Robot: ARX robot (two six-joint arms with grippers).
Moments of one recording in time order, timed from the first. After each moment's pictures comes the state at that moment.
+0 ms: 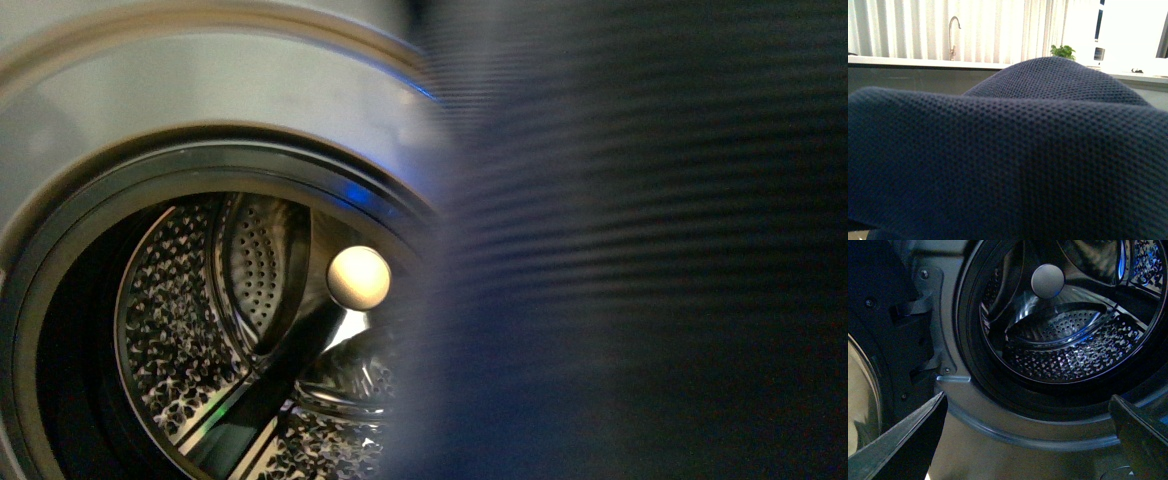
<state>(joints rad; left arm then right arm) 0.00 0.00 0.01 0.00 0.00 0.00 0.46 1.22 1.56 -0.04 -0.40 0.01</state>
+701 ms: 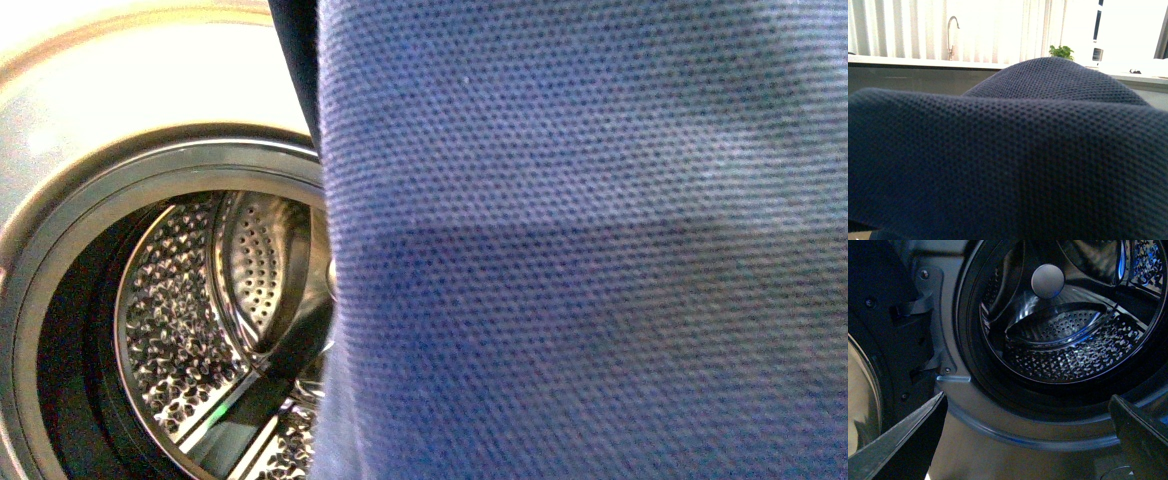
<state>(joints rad) 0.00 0.00 0.01 0.00 0.00 0.00 0.46 1.22 1.56 -0.03 -0.39 0.00</state>
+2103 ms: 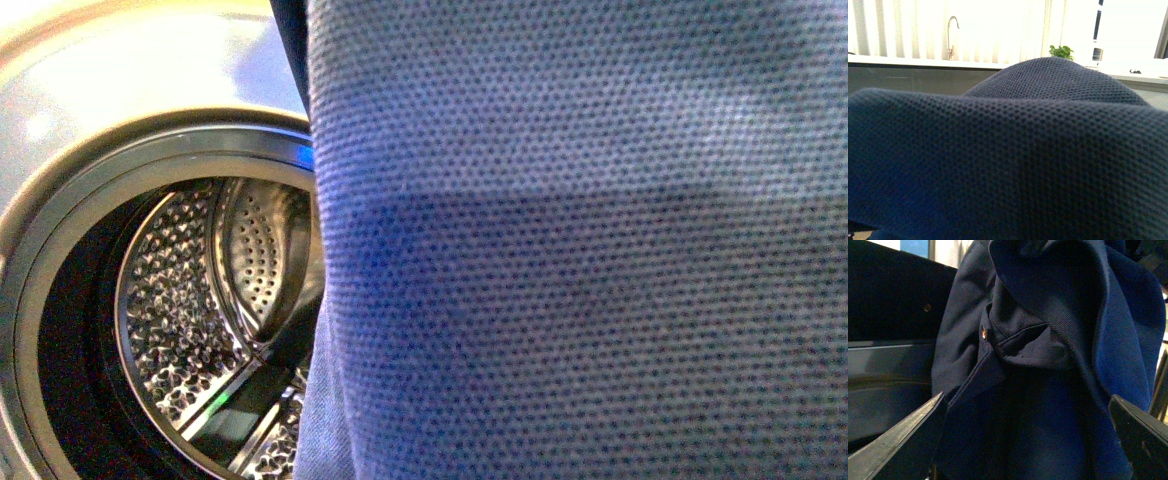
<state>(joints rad) -0.04 0.82 0.61 0.80 0.84 -0.43 0.46 1.22 1.56 -0.03 -0.39 0.00</state>
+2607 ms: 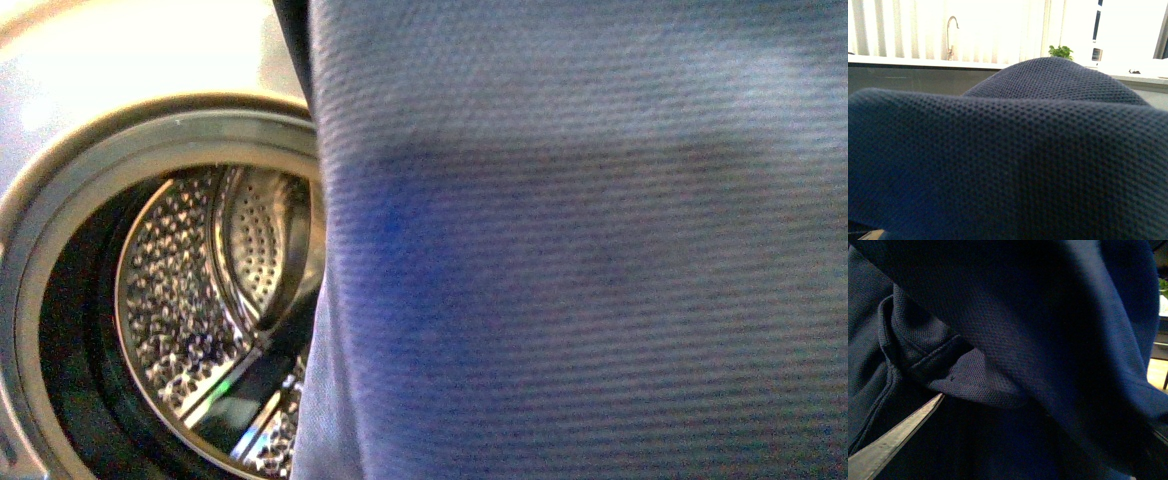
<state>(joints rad) -0.29 0.96 0.77 0.63 0.79 -0.23 0.46 1.22 1.56 -0.03 -0.39 0.00</state>
